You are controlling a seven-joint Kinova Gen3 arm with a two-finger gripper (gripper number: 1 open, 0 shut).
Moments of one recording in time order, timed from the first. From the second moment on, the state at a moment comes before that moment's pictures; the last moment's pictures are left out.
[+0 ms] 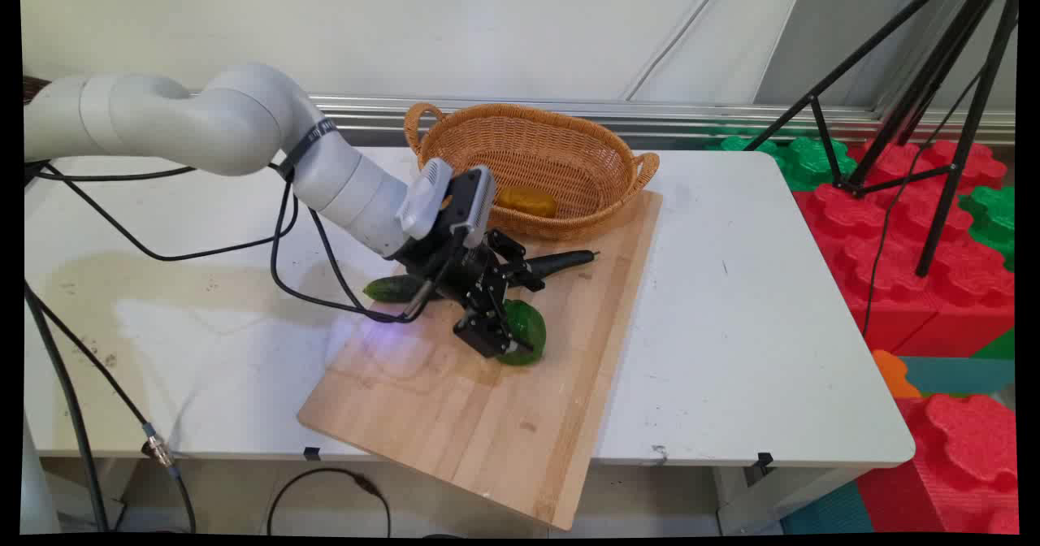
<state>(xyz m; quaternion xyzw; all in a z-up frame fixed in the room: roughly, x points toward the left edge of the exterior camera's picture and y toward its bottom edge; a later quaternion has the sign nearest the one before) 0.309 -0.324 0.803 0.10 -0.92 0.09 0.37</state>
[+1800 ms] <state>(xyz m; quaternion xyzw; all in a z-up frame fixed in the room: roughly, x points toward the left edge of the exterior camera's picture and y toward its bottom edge) 0.442 -0.262 0.928 0.15 -0.89 0.09 0.42</state>
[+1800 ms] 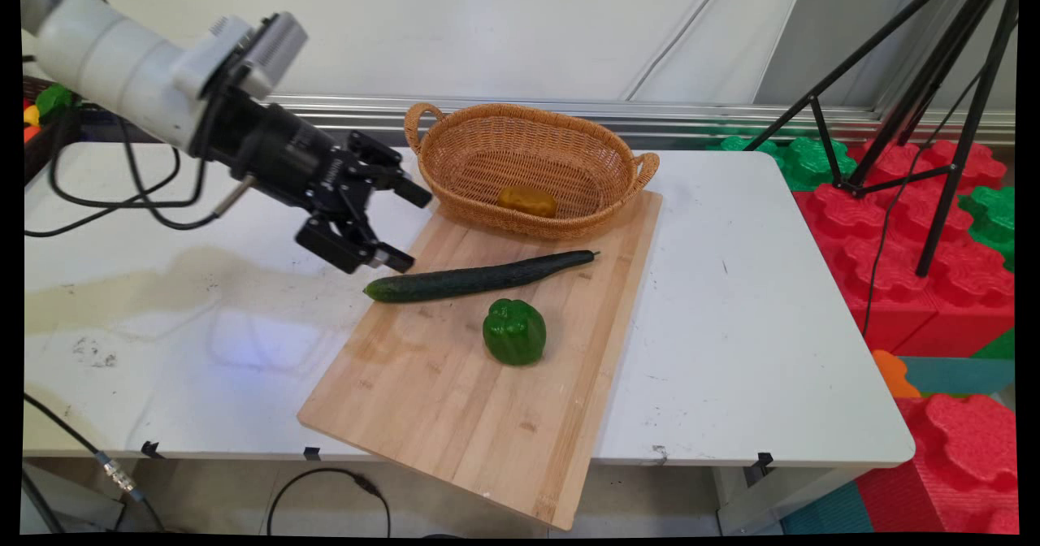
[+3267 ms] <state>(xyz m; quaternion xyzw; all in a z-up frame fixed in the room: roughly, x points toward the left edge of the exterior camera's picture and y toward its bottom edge) 0.492 -0.355 0.934 0.22 -0.88 0.17 0.40</state>
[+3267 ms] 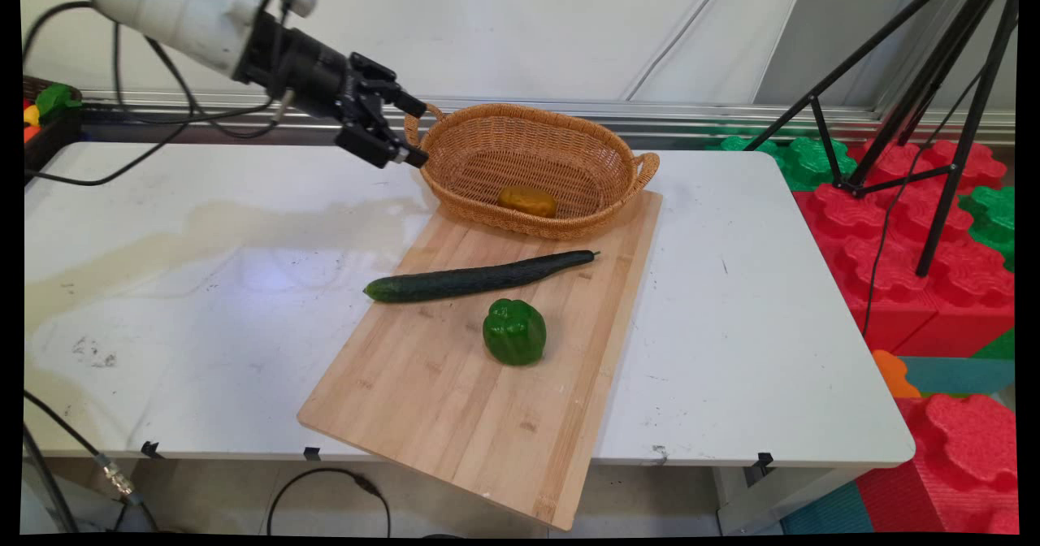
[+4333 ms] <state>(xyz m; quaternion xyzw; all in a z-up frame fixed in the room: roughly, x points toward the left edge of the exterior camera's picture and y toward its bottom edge) 0.426 -0.480 0.852 0.24 -0.90 0.13 0.35</state>
